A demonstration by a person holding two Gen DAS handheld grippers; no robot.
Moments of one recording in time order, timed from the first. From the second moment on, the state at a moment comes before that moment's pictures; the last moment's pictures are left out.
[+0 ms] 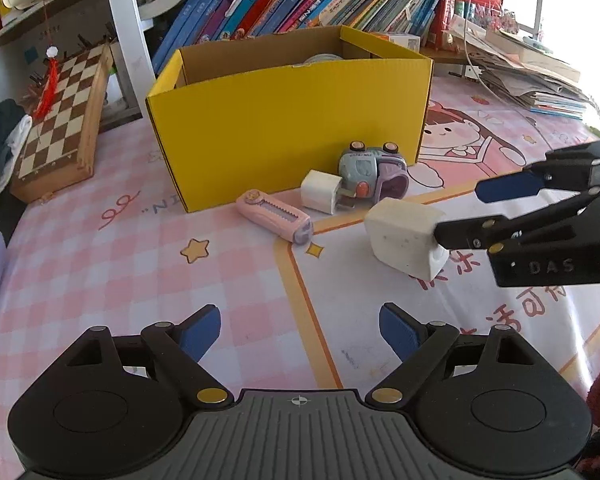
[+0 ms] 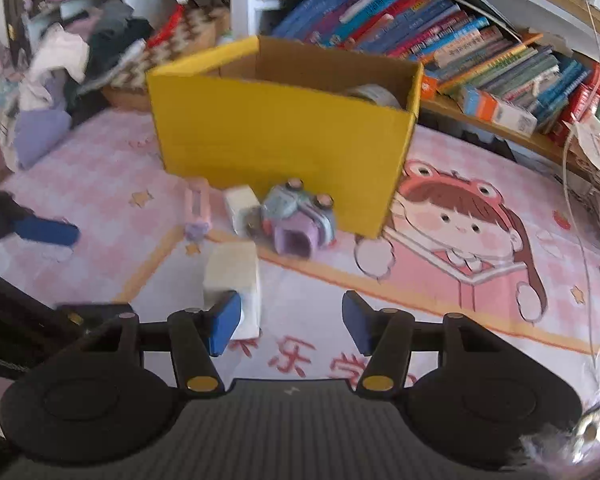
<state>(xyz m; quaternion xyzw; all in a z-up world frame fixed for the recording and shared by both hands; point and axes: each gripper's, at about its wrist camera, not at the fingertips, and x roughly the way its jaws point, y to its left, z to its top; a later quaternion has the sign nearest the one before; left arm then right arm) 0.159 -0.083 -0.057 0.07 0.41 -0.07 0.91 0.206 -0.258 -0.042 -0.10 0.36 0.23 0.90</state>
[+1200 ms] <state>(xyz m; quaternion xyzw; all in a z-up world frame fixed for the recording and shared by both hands) 0.185 -0.069 -0.067 0.06 0.44 -0.04 0.90 0.226 -0.235 -0.052 -0.08 0.38 0.32 0.87</state>
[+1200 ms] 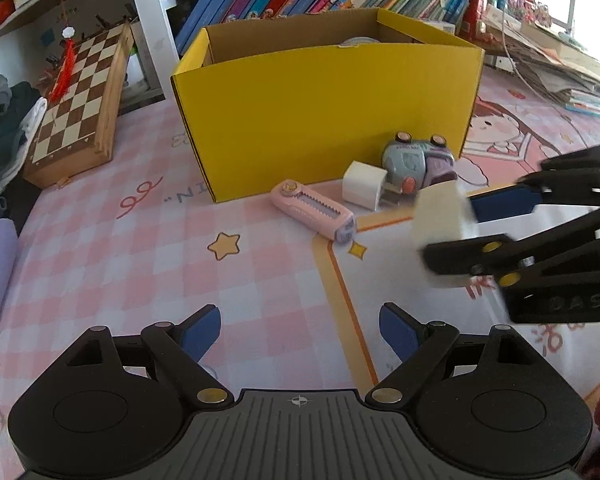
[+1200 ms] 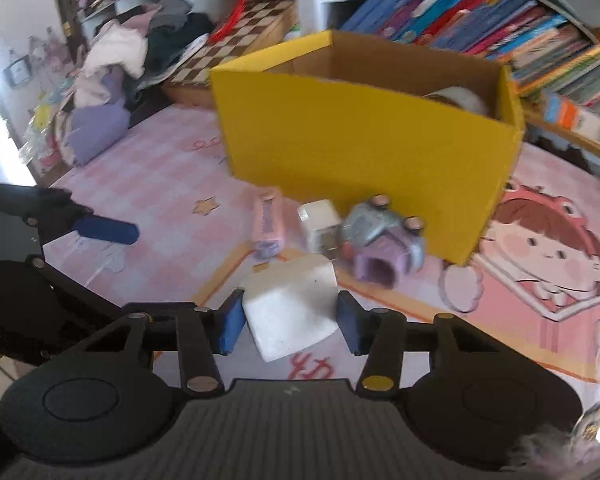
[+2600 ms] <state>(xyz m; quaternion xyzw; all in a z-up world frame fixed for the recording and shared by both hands) 0.257 -0.062 -0.081 0.01 0.43 -0.01 0.90 0.232 -0.246 -0.061 -0.10 0.40 0.29 0.86</state>
